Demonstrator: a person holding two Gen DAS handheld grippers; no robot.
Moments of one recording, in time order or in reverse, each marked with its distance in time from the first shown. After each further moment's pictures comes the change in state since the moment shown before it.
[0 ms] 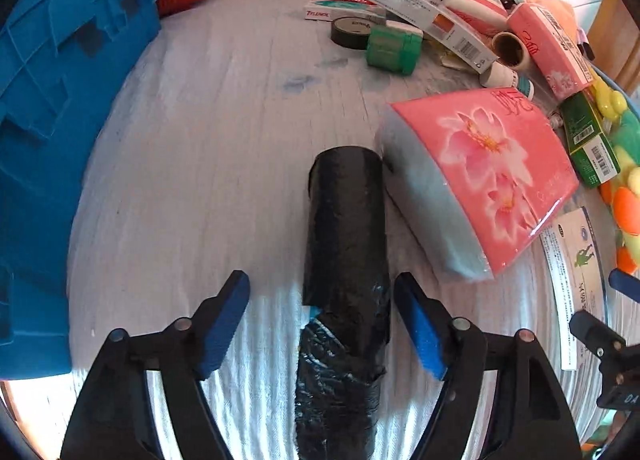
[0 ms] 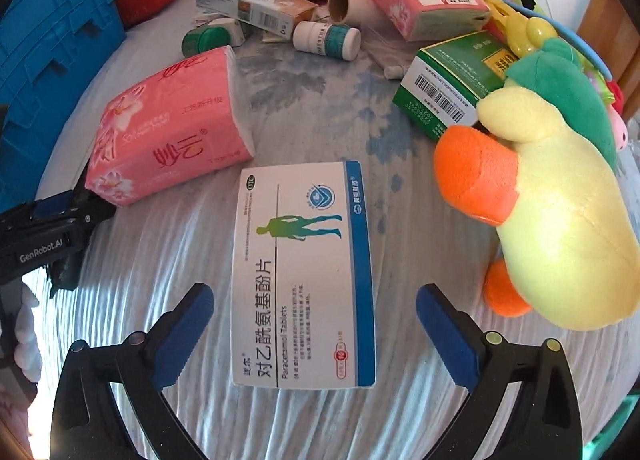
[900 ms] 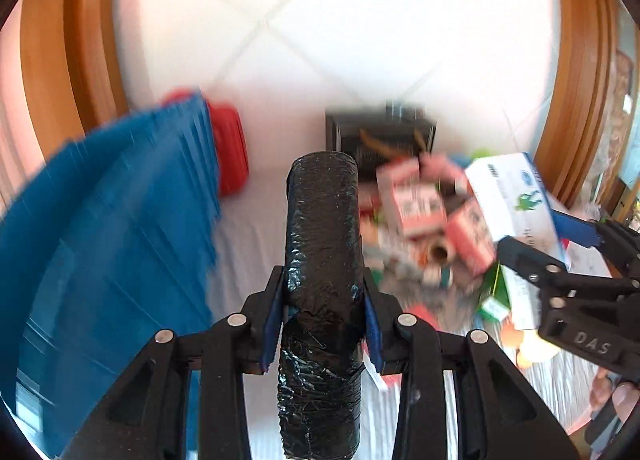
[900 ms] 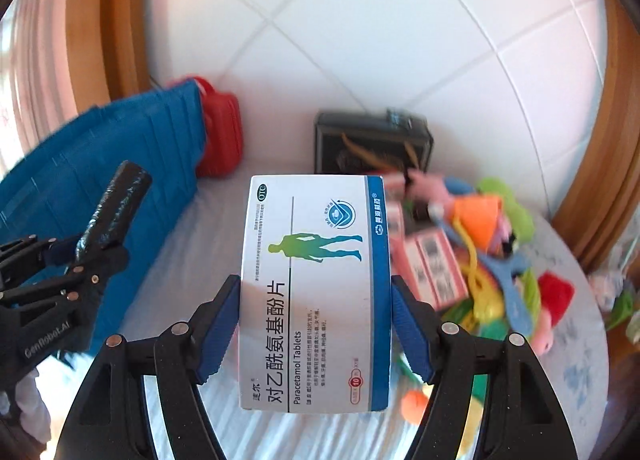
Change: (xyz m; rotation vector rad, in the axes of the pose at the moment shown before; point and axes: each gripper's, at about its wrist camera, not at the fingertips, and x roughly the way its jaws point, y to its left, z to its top) left arm -0.175 0.012 0.053 0.054 -0.481 0.018; right arm -0.226 0.080 0.117 -0.149 -0.522 0.023
